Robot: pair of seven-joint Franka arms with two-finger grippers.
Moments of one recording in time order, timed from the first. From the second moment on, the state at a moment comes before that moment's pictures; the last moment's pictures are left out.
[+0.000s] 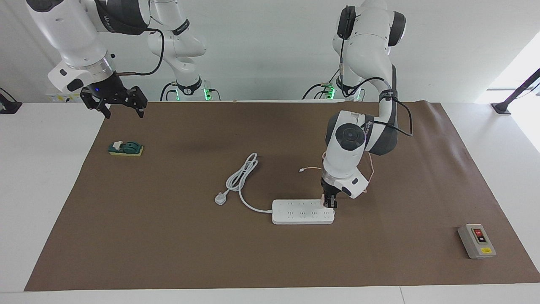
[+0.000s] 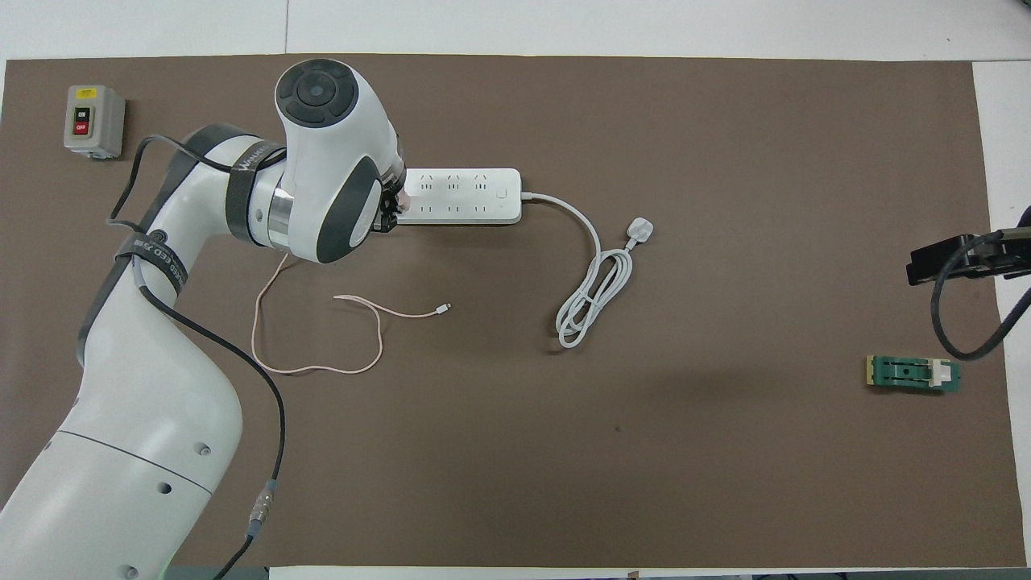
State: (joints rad) left arm -0.47 0.58 0.05 -1.44 -0.01 2.05 -1.83; right arm -0.05 -0.05 0.00 -1.69 -0.04 1.57 -0.08
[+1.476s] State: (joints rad) left arm -0.47 0.61 0.05 -1.42 -0.01 2.01 -1.83; right arm -0.05 -0.05 0.00 -1.69 -0.04 1.56 -0.08
